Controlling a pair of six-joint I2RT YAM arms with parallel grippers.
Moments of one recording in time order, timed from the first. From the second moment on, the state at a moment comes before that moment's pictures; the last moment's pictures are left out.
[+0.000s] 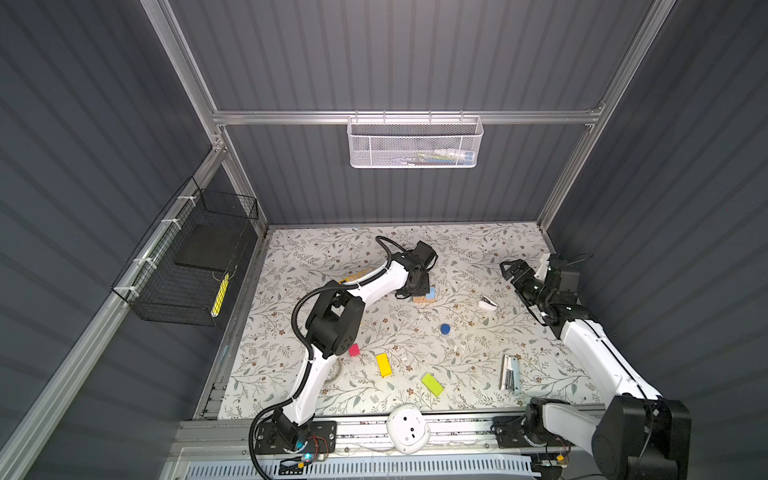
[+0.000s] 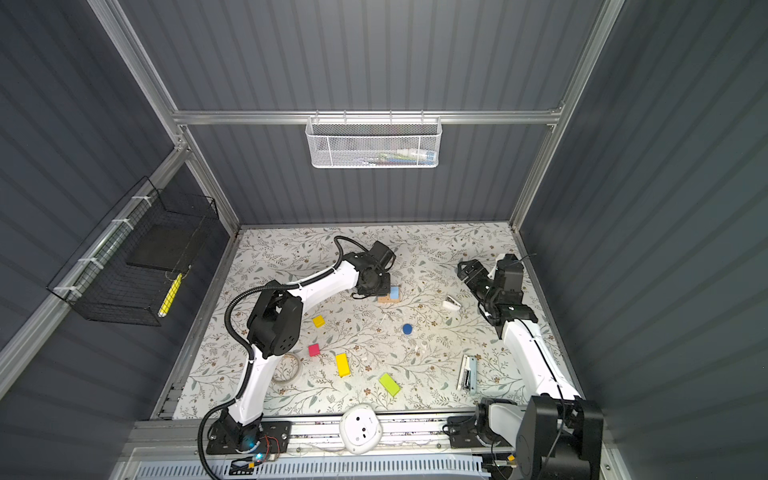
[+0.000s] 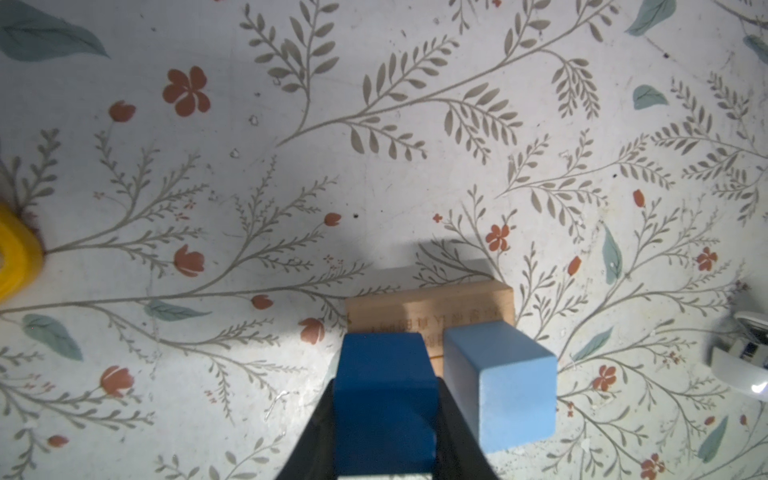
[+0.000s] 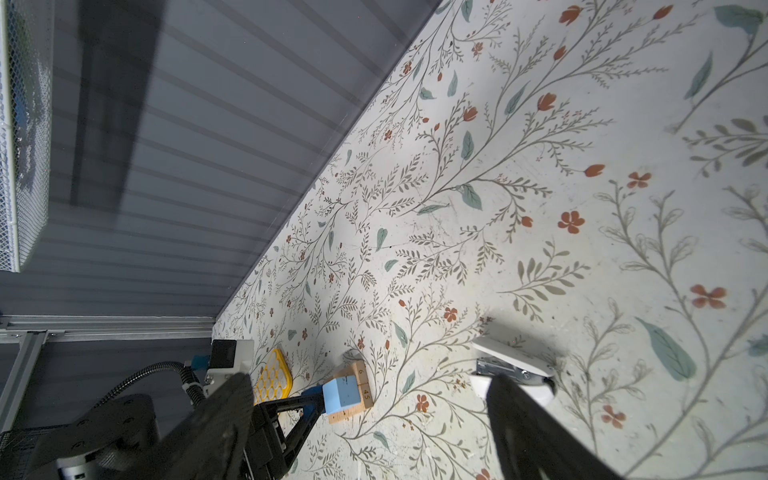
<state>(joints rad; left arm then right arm) -0.74 2.25 1.87 -0.77 -0.04 -0.64 -0.08 1.15 0.74 -0.11 -0.29 0.81</state>
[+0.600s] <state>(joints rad) -0.74 2.25 1.87 -0.77 -0.04 -0.64 -0.08 1.15 0.74 -0.11 -0.29 0.81</state>
